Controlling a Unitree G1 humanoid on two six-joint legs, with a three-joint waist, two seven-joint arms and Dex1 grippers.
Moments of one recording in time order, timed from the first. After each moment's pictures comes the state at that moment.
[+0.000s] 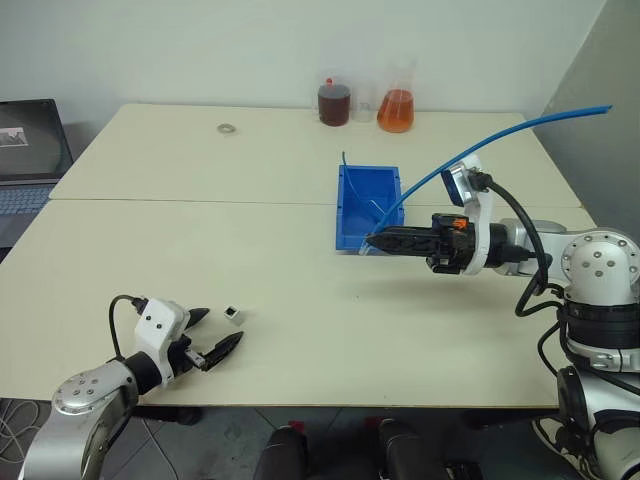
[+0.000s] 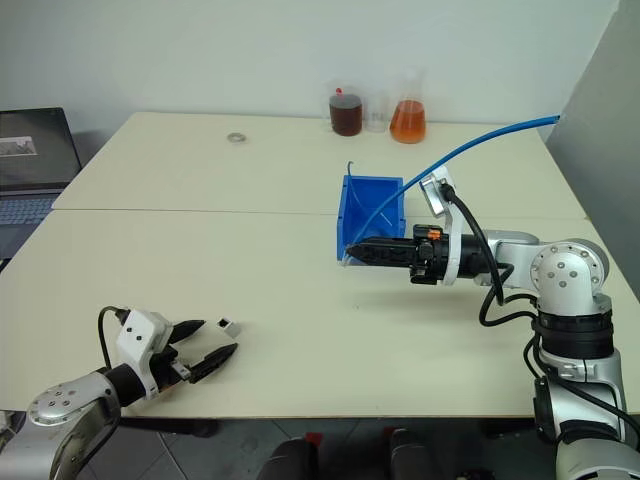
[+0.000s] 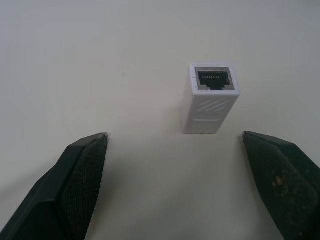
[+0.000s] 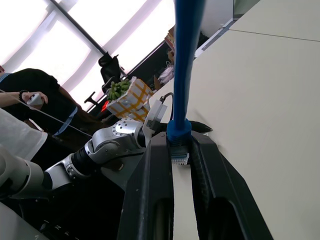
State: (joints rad) left arm 0.19 0.65 0.26 -0.20 -0.38 0.34 -0.75; right arm -0.74 -0.56 -0.10 -0.12 1.23 1.29 0.68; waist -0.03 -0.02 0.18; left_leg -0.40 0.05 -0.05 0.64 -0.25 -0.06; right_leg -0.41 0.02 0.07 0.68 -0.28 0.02
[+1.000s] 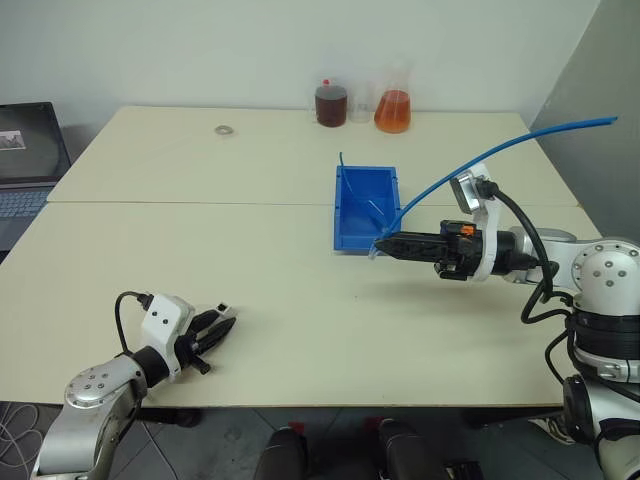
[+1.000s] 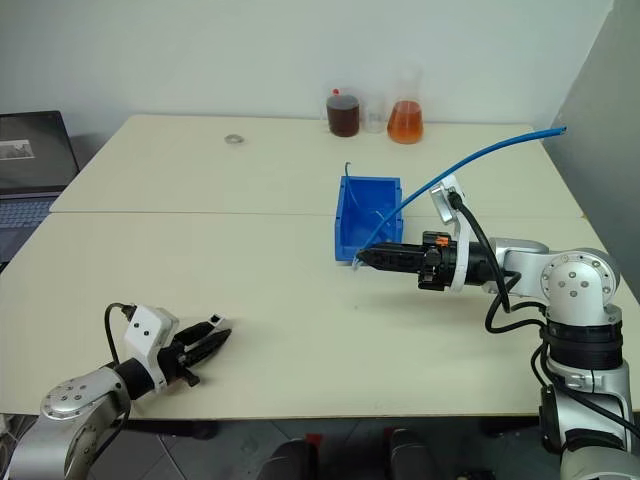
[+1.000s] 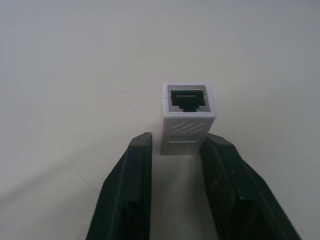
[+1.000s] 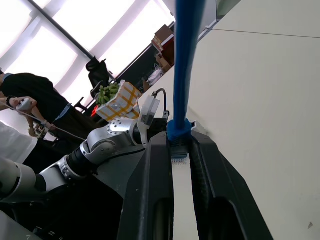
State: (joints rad) left arm 0.15 0.63 0.24 -0.14 -0.35 0.30 -0.73; right arm -0.69 -0.58 -0.14 -0.15 1.24 1.30 0.64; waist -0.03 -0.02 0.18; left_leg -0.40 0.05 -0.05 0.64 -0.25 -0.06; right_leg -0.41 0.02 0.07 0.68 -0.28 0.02
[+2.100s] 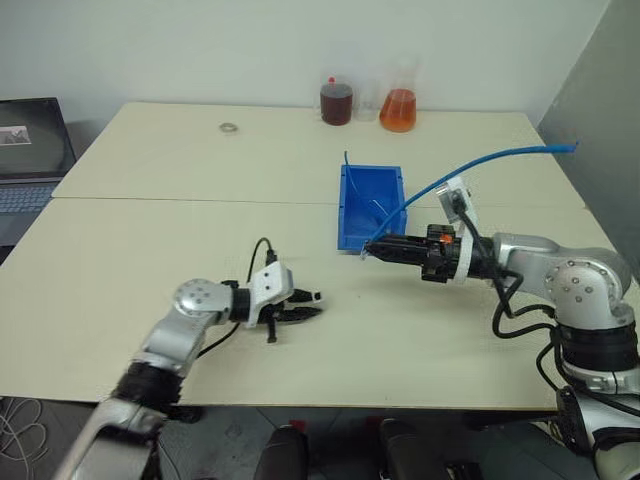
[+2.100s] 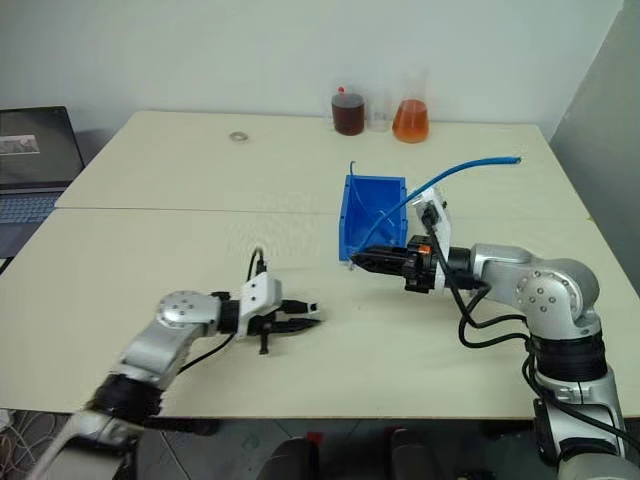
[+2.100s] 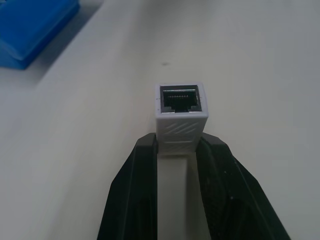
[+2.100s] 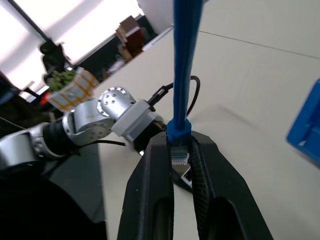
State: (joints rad) left arm -0.45 0.55 -0.27 0.32 -0.15 -0.10 -1.15; right arm -0.62 -0.56 0.02 -0.27 0.94 1.08 0.65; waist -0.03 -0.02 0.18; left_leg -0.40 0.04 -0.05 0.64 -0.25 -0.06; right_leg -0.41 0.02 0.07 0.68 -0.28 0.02
